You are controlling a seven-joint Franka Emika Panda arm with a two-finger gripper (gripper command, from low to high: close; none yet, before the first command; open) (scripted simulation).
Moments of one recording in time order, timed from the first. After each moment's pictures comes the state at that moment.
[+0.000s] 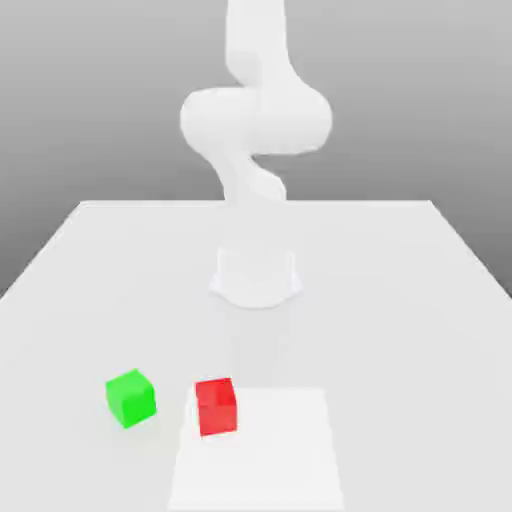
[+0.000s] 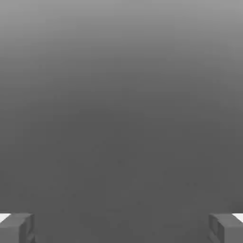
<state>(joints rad) 0.03 -0.72 -0.05 -2.35 0.03 2.35 0.74</state>
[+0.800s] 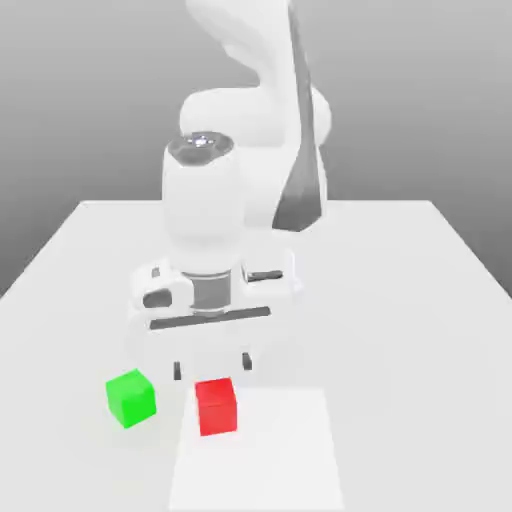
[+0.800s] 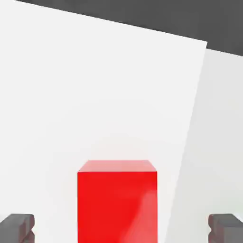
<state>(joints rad) 0.11 0.03 -0.25 -2.81 0.02 2.85 0.40</state>
